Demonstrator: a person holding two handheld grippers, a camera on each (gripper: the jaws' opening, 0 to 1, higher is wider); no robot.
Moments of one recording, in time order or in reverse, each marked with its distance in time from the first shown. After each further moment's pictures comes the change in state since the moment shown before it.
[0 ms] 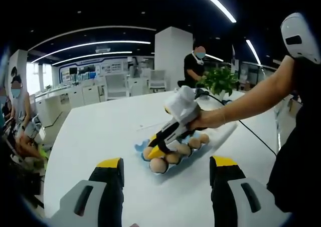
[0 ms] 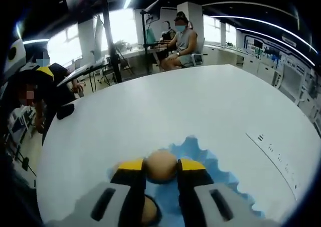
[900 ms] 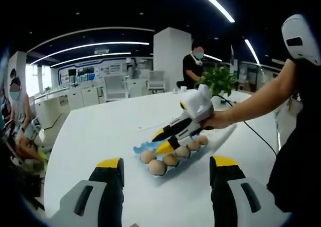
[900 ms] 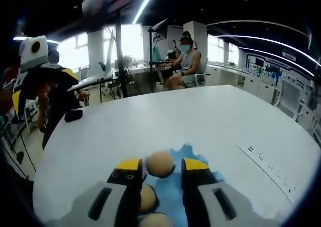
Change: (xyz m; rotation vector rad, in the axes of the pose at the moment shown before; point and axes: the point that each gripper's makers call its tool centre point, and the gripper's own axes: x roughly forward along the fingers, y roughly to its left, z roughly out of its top) left arm 0.002 -0.005 0.006 0.011 -0.007 -0.006; right arm -0.045 0.005 0.002 -0.035 -0.151 0.002
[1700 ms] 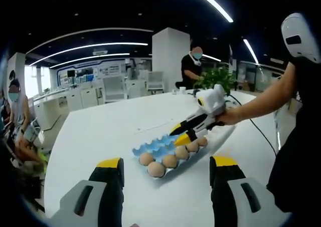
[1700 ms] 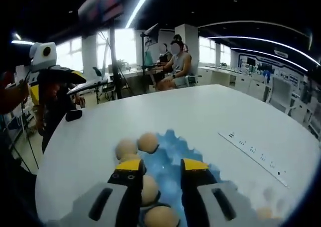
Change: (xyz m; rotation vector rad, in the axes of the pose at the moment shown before) left arm 0.002 -0.003 0.004 0.008 -0.006 -0.010; right arm -0.054 -0.022 -0.024 0.054 -0.035 -0.056
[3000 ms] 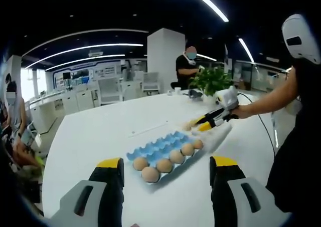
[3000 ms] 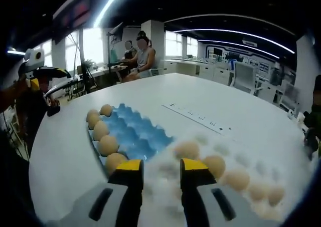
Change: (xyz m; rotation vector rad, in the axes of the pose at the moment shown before) left arm 0.011 -0.013 0.008 0.023 -0.002 -0.036; right arm -0.133 -0.084 -0.073 0.114 0.051 -0.285
